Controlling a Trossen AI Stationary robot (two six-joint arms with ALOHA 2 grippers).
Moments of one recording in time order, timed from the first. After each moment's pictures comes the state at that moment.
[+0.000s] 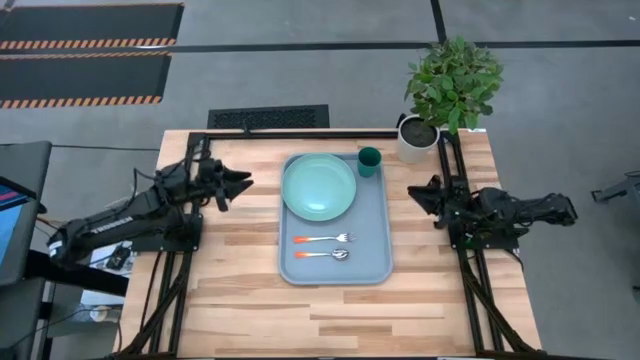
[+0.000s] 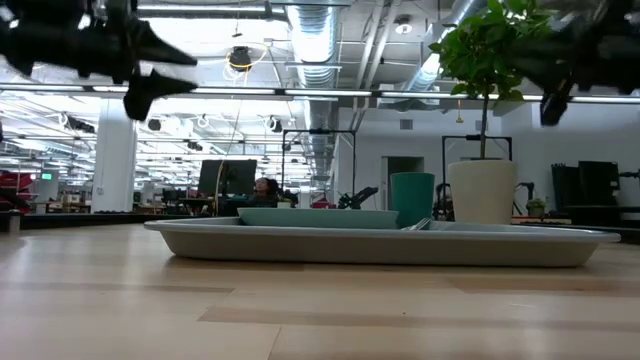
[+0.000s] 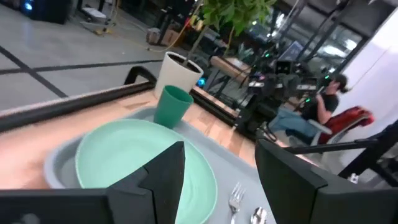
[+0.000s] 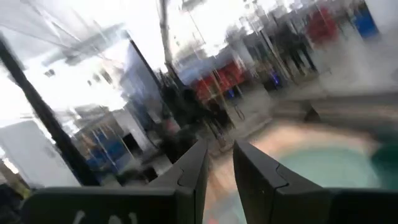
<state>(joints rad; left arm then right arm) 0.46 0.37 0.28 0.03 0.17 -0.49 0.10 0.00 0.03 0.26 0.37 0.45</state>
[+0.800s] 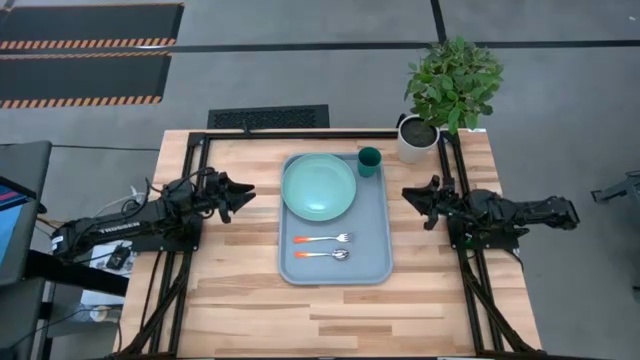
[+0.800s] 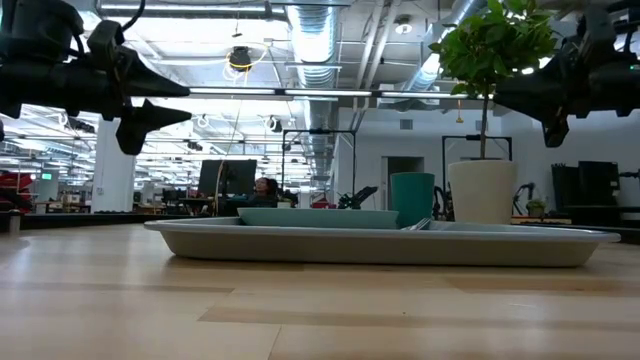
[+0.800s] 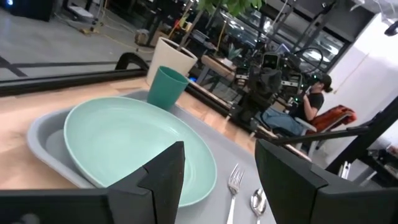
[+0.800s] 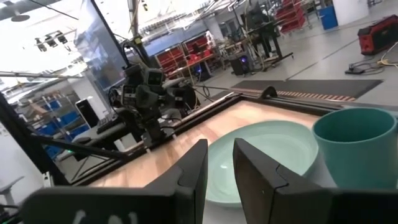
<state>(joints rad) 0.36 0.27 0.01 0.24 0.11 -0.52 0.05 0.01 0.01 0.07 0.39 0.41</state>
